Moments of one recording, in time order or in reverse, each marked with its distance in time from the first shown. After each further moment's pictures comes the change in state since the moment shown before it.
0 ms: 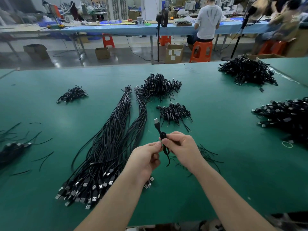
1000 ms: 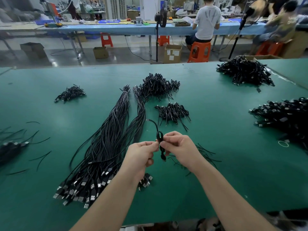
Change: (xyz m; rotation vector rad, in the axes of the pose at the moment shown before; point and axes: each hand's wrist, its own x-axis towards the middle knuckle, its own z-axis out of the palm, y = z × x) left_hand -0.001 0.003 -0.011 0.230 0.012 0.149; right_hand -0.001 0.000 -0.003 0.083 -0.082 0.118
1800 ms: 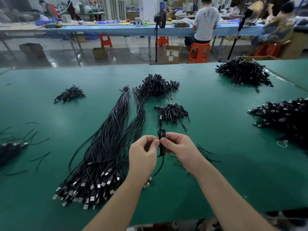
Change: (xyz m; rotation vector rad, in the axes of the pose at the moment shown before) left_hand -0.005 -0.014 0.010 0.403 0.209 0.599; right_hand -0.002 -0.005 0.002 0.191 -0.031 0.047
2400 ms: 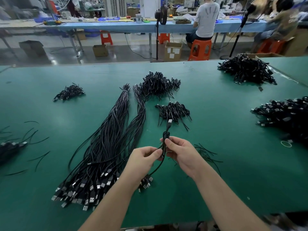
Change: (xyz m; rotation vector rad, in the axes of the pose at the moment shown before) left_hand 0.008 -0.031 -0.012 -0.097 -0.388 -0.320; right_hand 0.009 0.029 -0.004 0.246 0.048 0.170
